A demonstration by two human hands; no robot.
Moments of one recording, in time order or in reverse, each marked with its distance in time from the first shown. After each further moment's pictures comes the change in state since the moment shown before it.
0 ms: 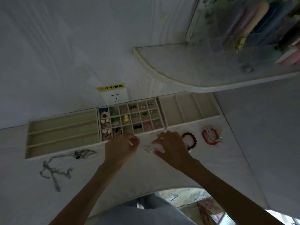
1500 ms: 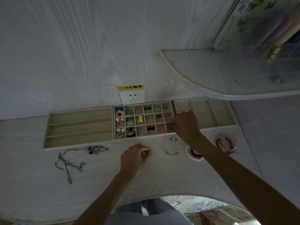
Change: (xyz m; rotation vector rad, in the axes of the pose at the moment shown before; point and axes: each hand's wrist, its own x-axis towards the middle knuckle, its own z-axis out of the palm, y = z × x) left_hand -0.019 -0.020 0.038 -0.155 -0.082 -0.043; right_hand 0.084 0.024 -0.025 -0.223 0.019 0.072
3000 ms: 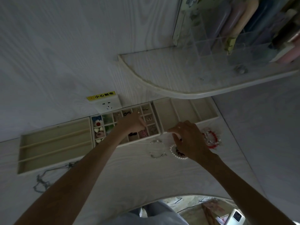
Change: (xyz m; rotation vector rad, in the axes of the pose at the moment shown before) left_hand 0.113 0.099 -0.052 0.166 -0.454 0.037; right_hand -0.074 0.047 0.004 0.272 0.218 0.038
